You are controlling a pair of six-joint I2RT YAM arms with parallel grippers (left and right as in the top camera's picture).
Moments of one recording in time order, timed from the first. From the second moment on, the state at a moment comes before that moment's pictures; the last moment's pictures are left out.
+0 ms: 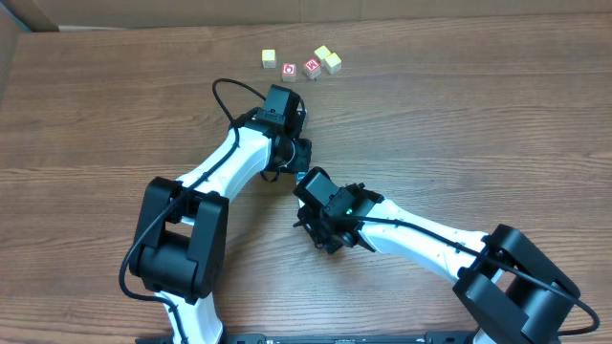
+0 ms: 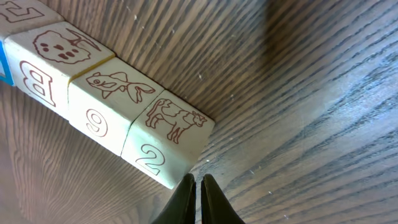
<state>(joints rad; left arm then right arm) -0.35 1.95 1.29 -0.62 0.14 -0.20 0.88 1.79 1.04 -0.43 -0.12 1.79</state>
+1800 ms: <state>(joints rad) -0.08 1.95 1.77 -1.14 0.13 -0.36 0.60 1.59 1.04 -0.68 -0.03 0.90</state>
